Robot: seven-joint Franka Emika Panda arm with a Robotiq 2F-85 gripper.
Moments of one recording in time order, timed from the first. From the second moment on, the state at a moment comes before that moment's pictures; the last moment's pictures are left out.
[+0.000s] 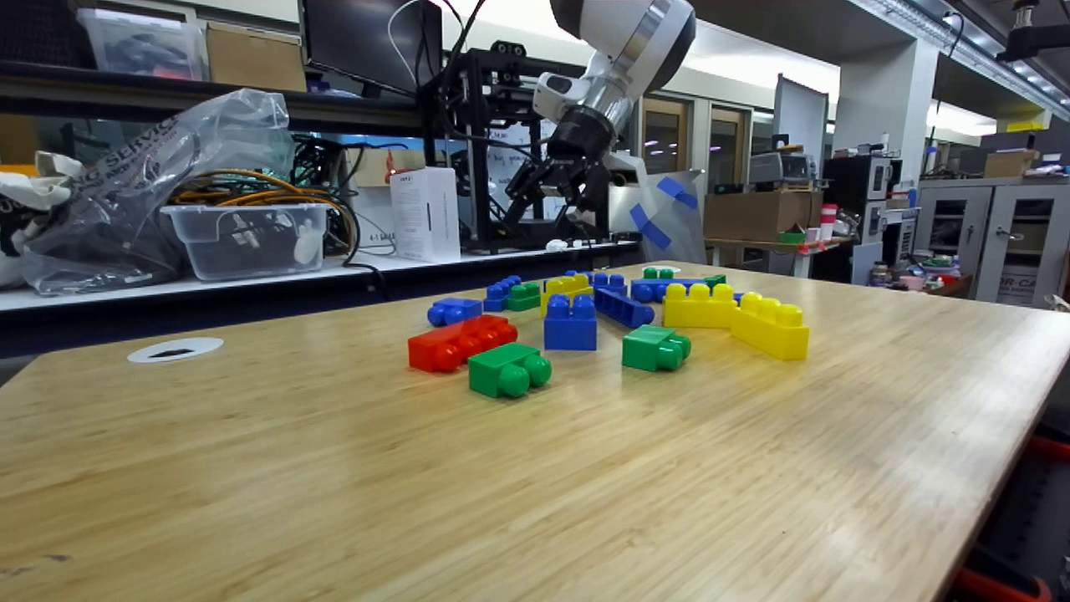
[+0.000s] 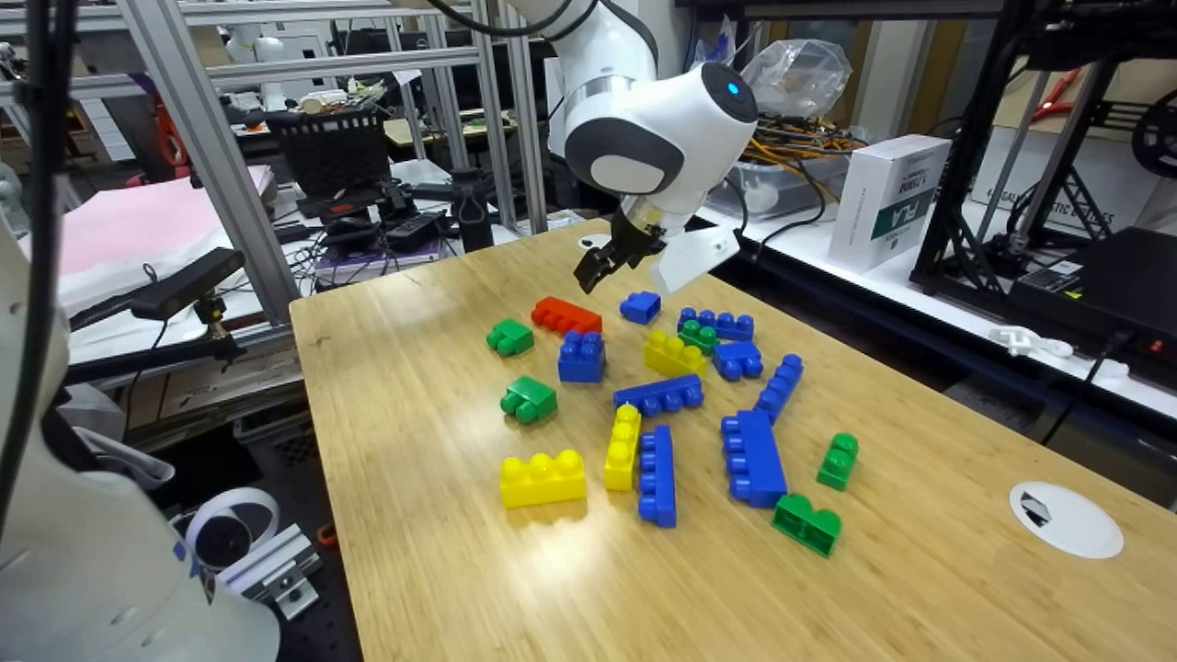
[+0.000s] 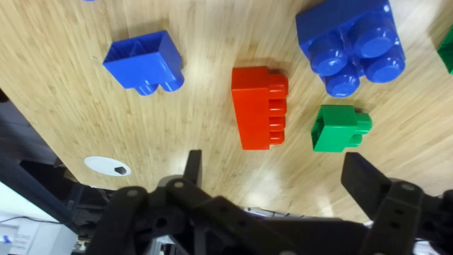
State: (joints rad) arm -0.03 0.31 0.10 -2.03 0.80 2.20 -2.23
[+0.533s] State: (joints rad) arm -0.01 0.21 0.11 -2.10 1.00 2.35 -1.93
